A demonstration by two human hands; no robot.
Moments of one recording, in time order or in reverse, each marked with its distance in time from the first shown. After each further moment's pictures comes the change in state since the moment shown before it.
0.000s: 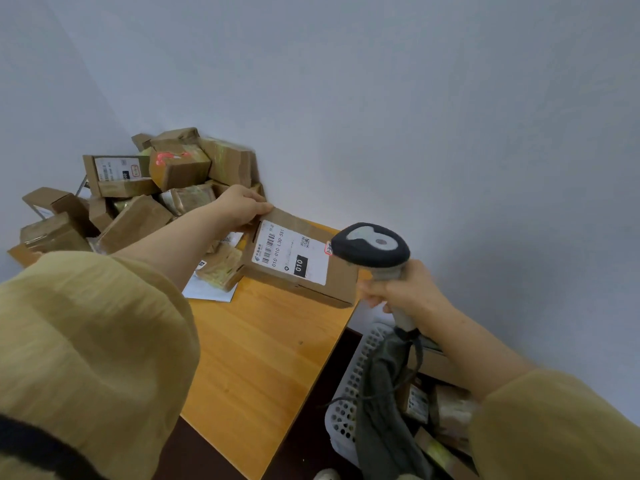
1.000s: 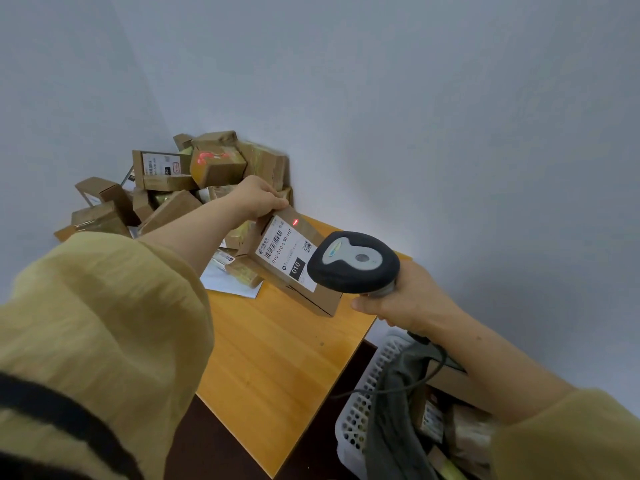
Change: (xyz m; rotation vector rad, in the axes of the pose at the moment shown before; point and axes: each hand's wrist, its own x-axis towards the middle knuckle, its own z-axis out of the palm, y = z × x) left_hand -0.023 -0.003 -0.037 0.136 0.136 0.067; right_hand -0.039 -0.048 0.039 -0.362 -0.144 -0.253
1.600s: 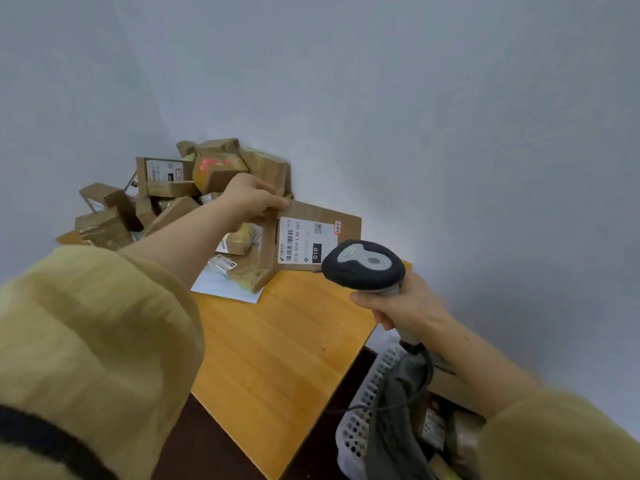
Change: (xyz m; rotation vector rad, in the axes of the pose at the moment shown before) left_hand -0.012 0.004 -0.013 -0.298 0.038 -0.042; right_hand 0.011 0.022 0.008 0.294 0.016 0.112
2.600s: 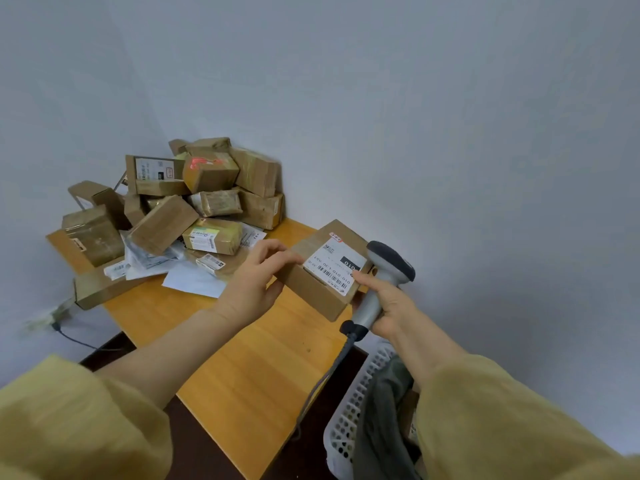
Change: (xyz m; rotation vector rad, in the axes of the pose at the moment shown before) left_hand -0.066 -0.099 0.060 0.440 0.043 0.936; right_hand 0.060 0.048 0.004 1.049 0.176 0.469
